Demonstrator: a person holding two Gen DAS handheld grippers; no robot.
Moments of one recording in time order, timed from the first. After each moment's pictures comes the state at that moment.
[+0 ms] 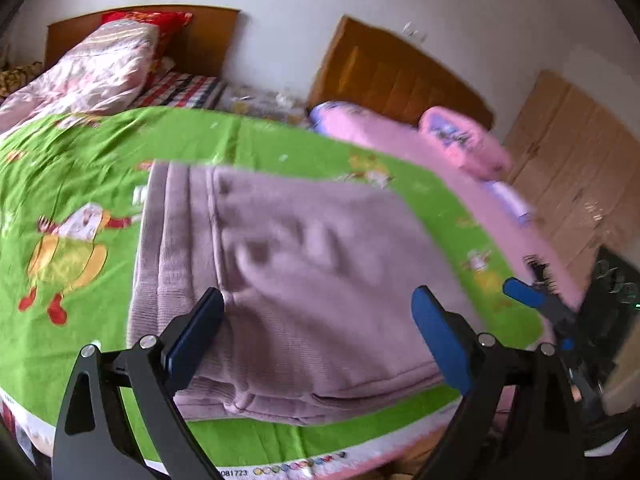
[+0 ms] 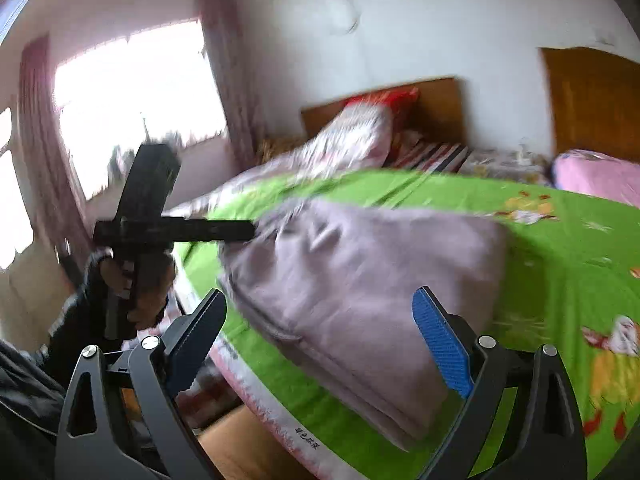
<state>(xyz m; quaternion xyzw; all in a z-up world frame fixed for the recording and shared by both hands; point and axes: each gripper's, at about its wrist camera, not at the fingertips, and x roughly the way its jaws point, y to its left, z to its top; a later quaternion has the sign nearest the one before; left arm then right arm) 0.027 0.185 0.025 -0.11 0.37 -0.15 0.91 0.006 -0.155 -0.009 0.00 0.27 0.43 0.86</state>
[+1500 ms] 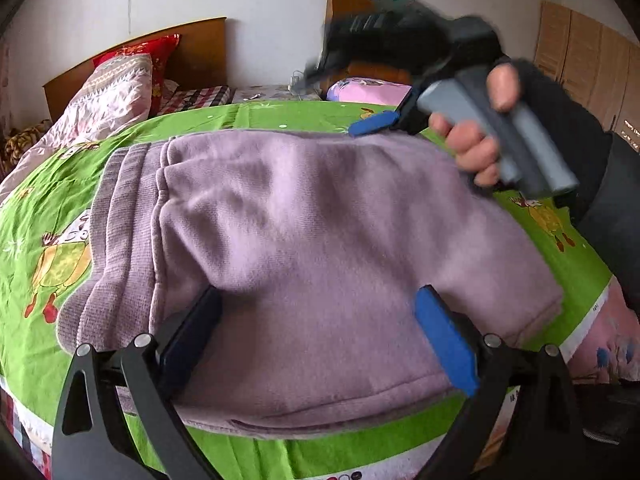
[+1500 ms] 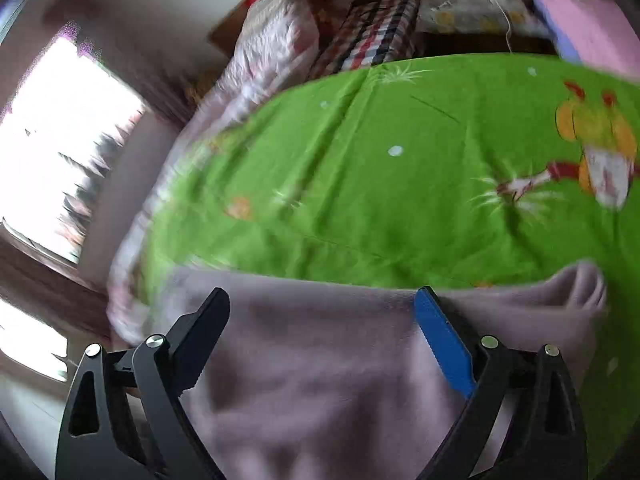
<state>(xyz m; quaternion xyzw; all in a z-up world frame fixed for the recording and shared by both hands) 0.033 0.132 -0.027 0.01 0.37 -0.11 0.92 0.276 -0.062 -0.026 0.15 0.52 0.38 0.75</state>
